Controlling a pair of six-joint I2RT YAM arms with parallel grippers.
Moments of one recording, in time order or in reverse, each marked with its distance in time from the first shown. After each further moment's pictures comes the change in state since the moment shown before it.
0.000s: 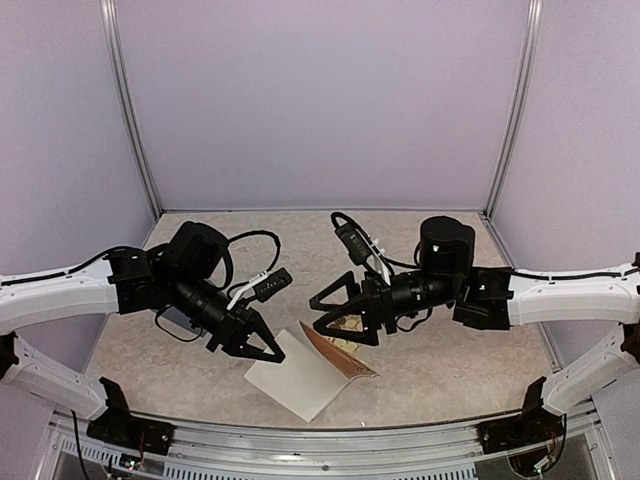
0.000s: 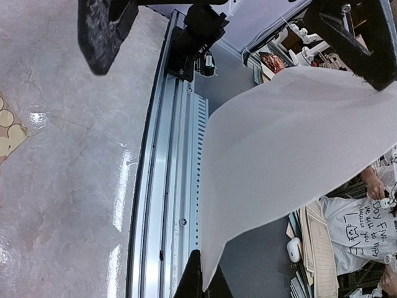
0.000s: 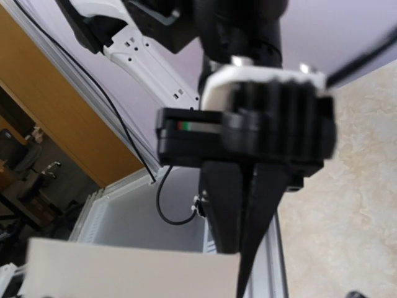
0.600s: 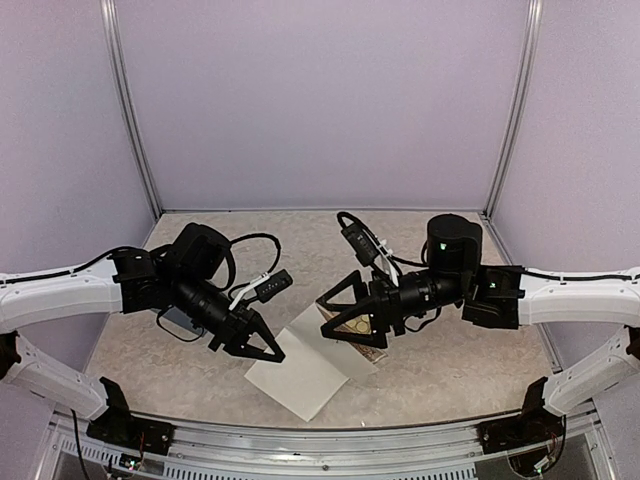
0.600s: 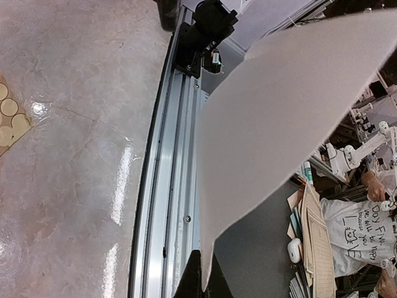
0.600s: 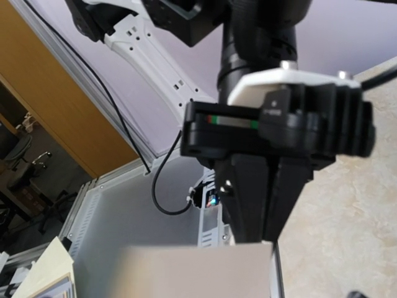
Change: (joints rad) left arm 0.018 0.023 -0.006 -0.005 -0.001 -0.003; right arm 0.000 -0.060 0.000 -0.095 0.008 -0.064
